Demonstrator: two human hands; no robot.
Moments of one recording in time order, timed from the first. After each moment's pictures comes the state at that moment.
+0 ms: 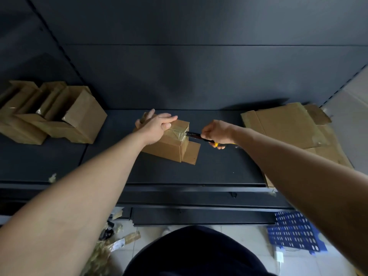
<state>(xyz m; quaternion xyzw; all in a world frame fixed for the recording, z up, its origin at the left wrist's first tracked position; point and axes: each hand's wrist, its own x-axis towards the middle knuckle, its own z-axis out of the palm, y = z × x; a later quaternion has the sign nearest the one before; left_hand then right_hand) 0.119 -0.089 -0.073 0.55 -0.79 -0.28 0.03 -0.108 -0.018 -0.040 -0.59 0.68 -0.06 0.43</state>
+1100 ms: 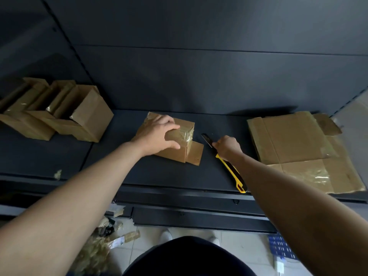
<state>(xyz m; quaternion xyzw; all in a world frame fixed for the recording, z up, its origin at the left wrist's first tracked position) 0.129 -0.057 -0.042 0.46 -0.86 -0.20 0.08 -0.112 -0.020 -0.107 -0.47 0.83 -0.06 0.30</state>
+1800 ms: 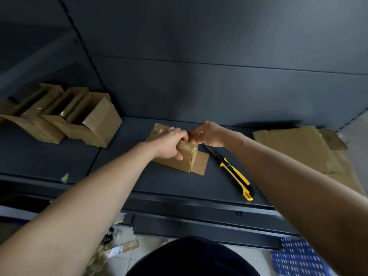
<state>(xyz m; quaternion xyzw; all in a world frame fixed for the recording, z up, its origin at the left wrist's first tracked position) 0.111 -0.060 -0.026 0.47 -0.85 -0.22 -0.04 -0.068 -0.063 -0.022 -0.70 0.61 -0.04 0.36</state>
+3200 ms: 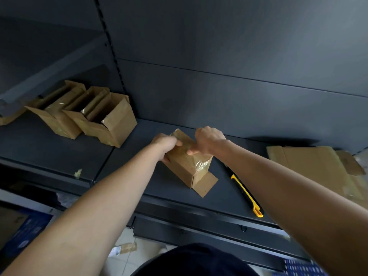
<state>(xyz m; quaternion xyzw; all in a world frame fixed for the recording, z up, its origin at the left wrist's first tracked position) 0.138 -0.075 -0.035 0.73 -0.39 -0.53 0.19 -0.004 -0.072 -0.007 -0.75 0.64 0.10 0.13</state>
